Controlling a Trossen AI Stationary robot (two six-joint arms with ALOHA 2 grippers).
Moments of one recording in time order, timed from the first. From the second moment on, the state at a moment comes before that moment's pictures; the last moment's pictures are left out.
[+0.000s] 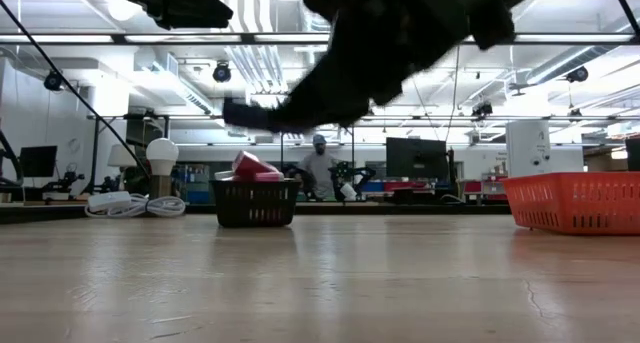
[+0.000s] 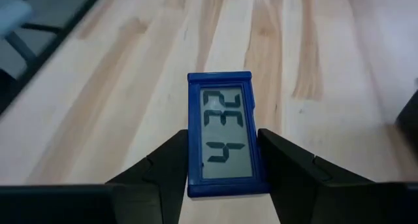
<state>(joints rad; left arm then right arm) -0.14 0.85 0.65 -0.04 -0.58 0.16 0.28 1.91 1.09 0.21 0.03 0.10</state>
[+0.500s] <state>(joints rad) -0.14 0.85 0.65 -0.04 -0.58 0.16 0.28 1.75 1.09 0.20 0.03 0.08</state>
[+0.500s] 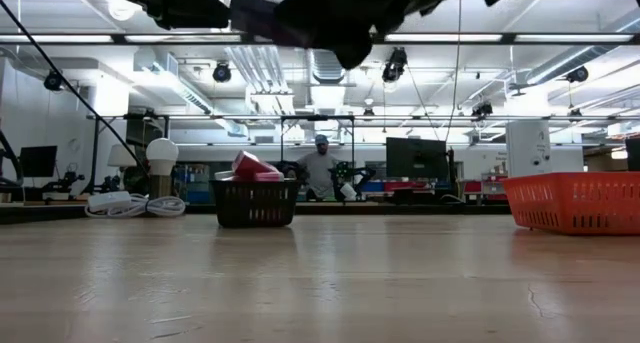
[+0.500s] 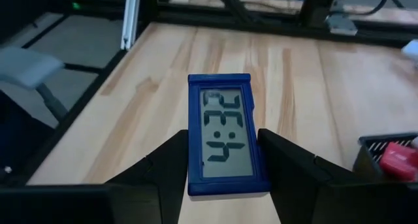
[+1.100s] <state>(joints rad) -0.14 0.85 0.65 -0.04 -0.58 0.16 0.28 1.61 1.09 -0.04 0.03 0.09</state>
